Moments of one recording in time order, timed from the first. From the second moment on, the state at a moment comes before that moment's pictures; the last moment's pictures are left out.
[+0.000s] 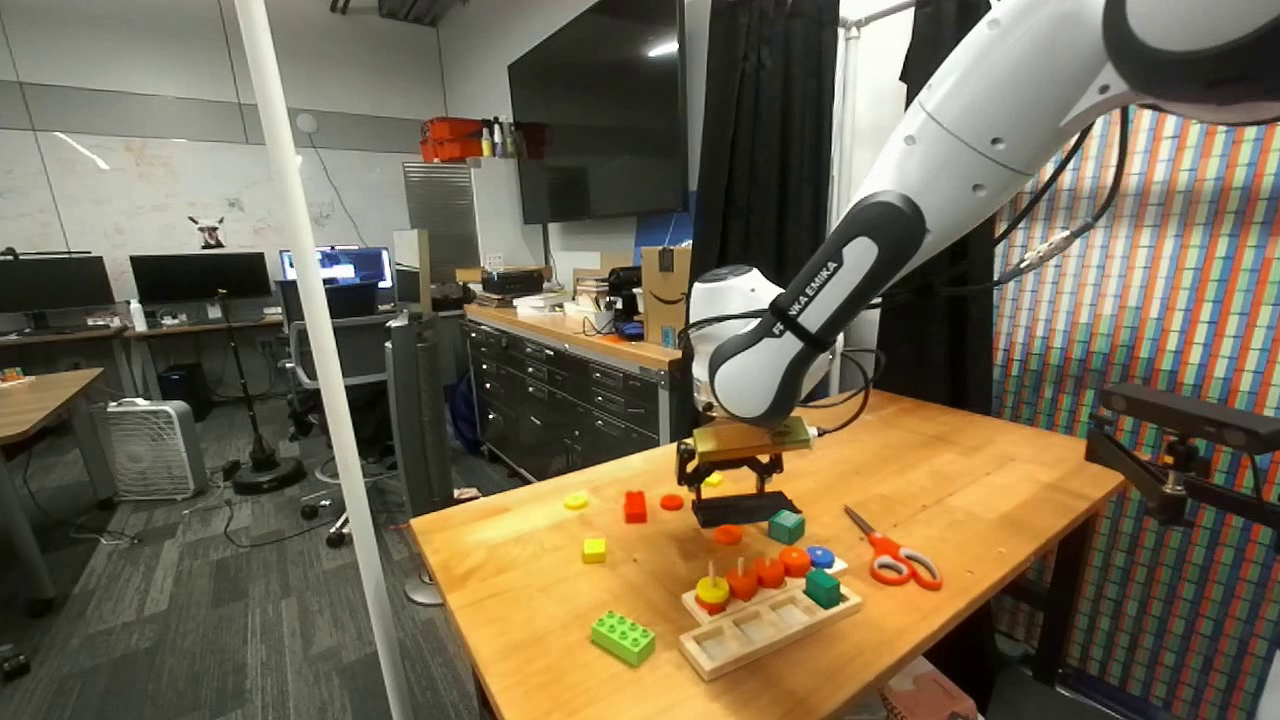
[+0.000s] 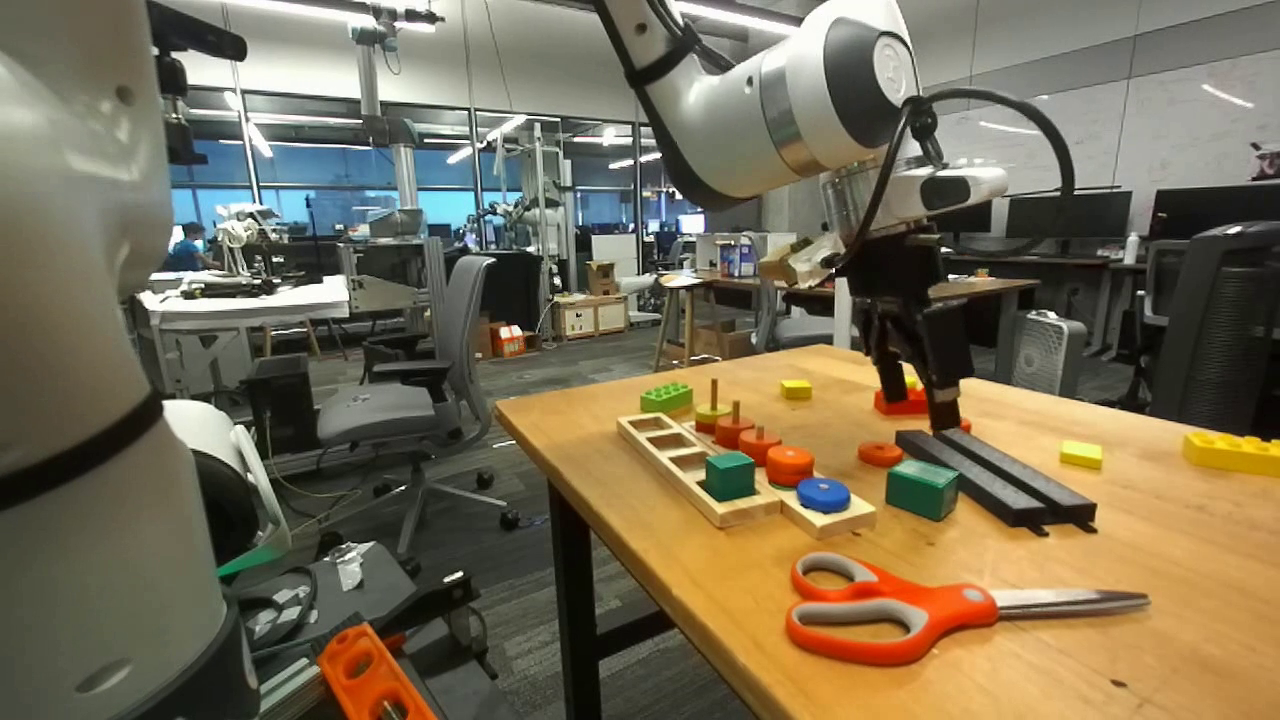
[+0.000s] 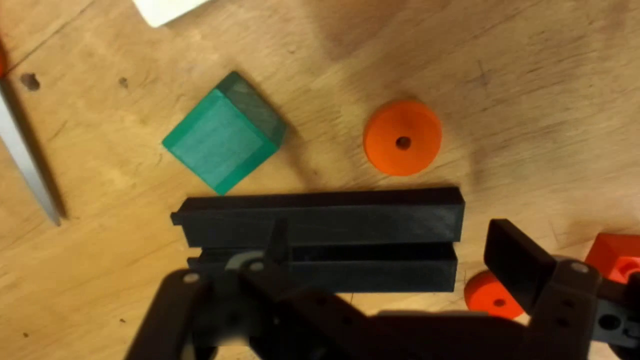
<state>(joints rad) -0.18 0.14 0.01 -2.28 -0.36 2.54 0.83</state>
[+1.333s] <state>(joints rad) -0.08 0.22 -0.09 -2.14 0.02 2.33 0.81</state>
